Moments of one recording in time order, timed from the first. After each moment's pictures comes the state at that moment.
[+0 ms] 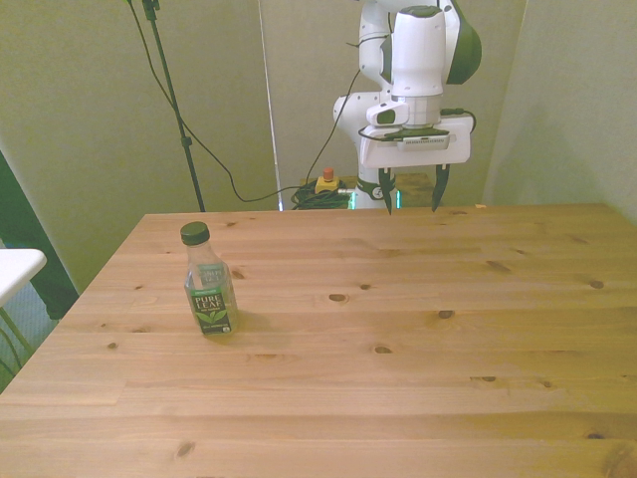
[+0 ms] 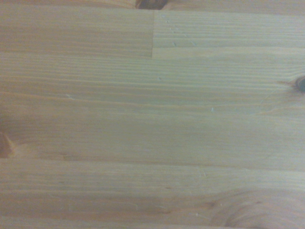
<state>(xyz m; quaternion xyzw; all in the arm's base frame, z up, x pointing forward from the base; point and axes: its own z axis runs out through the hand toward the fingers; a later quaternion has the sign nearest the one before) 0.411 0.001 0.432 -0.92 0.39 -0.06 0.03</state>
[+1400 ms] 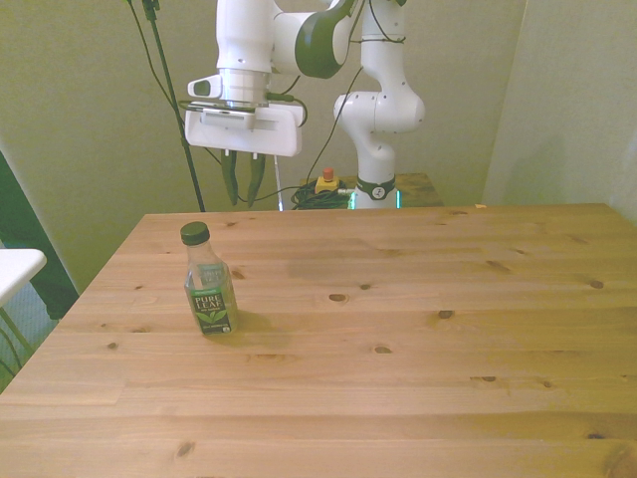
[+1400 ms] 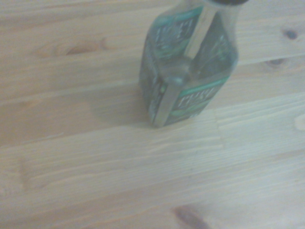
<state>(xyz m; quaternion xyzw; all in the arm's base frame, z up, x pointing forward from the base) 0.442 -0.307 0.494 -0.85 0.50 -0.15 0.00</state>
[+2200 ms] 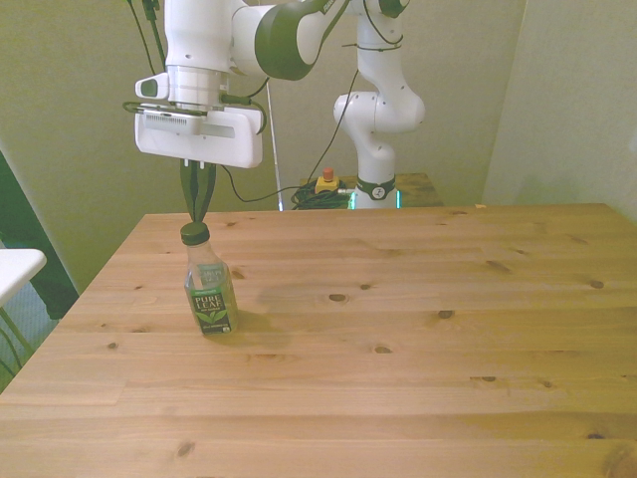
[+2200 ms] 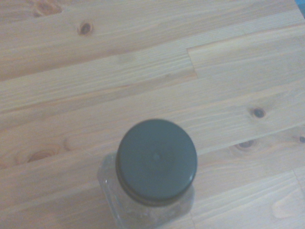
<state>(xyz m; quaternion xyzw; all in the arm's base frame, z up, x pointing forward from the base) 0.525 -0.349 0.514 -0.83 0.53 -0.17 0.00</state>
